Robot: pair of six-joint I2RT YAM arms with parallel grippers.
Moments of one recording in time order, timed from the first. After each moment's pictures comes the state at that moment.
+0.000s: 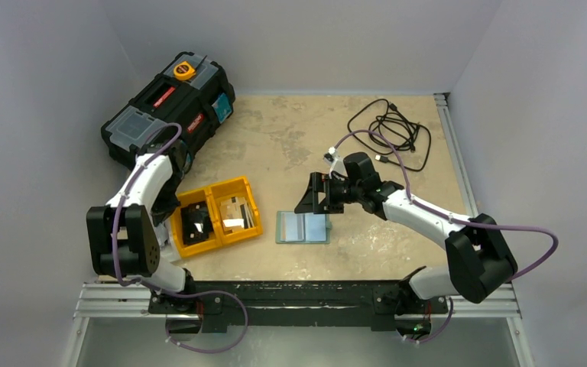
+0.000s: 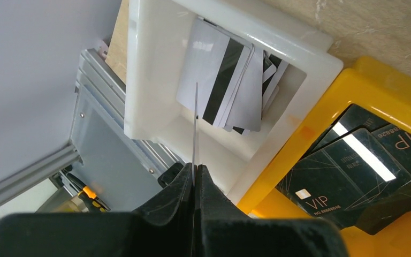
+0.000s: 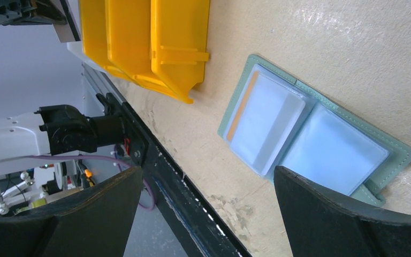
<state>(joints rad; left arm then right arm) 0.04 1.52 1.11 -1.27 -0.61 -0.59 0.56 1.39 0.78 -0.10 -0.58 0.65</state>
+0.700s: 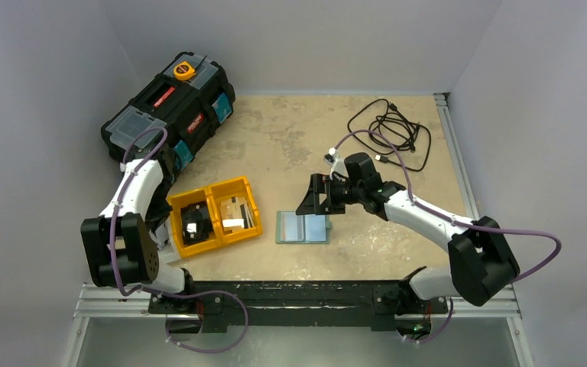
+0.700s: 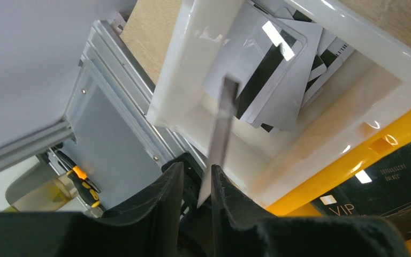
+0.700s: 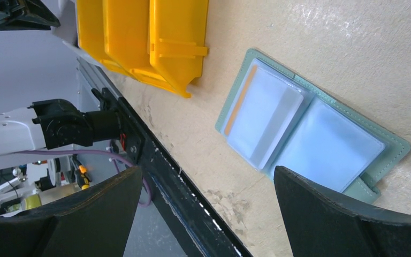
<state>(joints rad) 0.12 1.45 1.07 -1.33 -0.62 -0.65 0.56 1.37 0.78 -0.14 -0.58 0.62</state>
